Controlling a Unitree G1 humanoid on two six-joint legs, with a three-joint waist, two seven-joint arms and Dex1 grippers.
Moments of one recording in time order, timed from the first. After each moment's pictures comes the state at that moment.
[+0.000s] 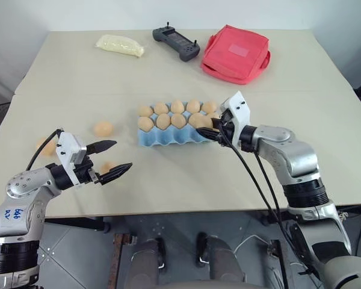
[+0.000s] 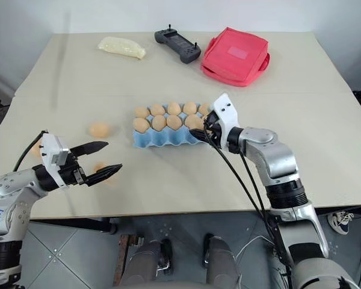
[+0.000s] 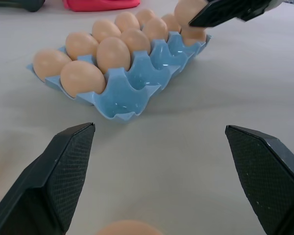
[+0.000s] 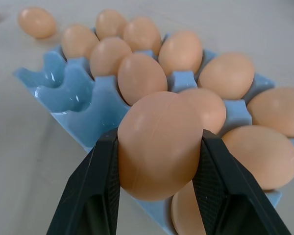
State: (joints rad) left arm -0.13 0.69 0.30 -0.15 -0.50 0.34 -0.92; right arm -0.74 -0.41 0.14 0.13 0.32 0.65 0.69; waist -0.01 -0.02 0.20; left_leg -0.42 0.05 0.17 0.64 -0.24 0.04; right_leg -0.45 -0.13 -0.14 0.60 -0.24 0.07
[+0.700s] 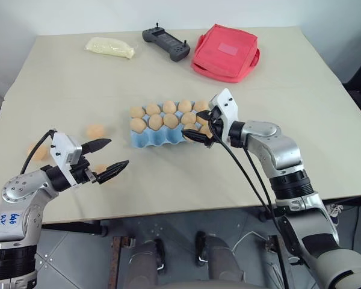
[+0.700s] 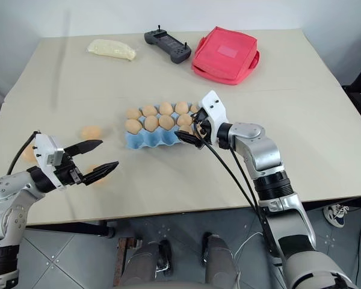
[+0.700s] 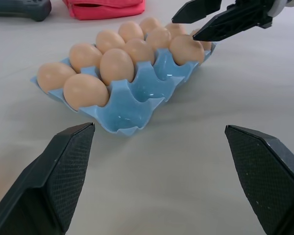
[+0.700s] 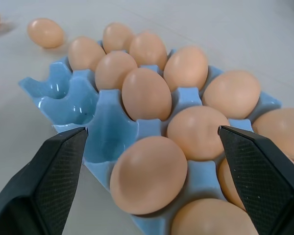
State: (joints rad) left arm -0.10 0.68 0.32 -0.18 -0.51 0.34 -0.84; right arm -0.80 -0.36 0.15 0.18 0.27 0.57 0.76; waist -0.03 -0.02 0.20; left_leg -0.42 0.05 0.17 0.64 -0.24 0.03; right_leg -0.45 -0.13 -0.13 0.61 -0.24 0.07
